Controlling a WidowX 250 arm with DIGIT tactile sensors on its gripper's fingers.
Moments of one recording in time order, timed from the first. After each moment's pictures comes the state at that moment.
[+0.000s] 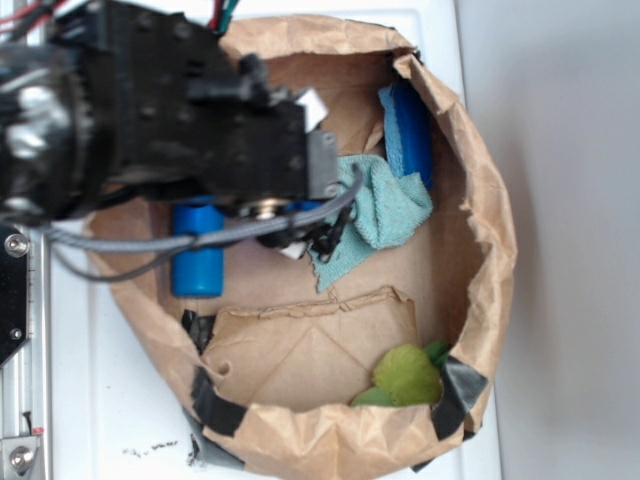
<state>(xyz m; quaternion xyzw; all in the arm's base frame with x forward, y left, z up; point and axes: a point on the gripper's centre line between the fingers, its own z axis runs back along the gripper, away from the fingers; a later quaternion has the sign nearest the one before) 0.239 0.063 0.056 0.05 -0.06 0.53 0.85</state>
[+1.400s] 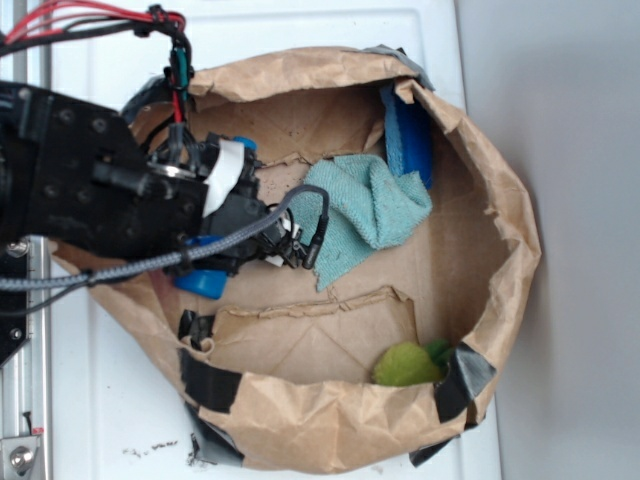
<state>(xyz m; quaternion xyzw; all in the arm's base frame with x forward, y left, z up) 0.206 0.063 0.014 0.08 -0.10 0.55 0.83</state>
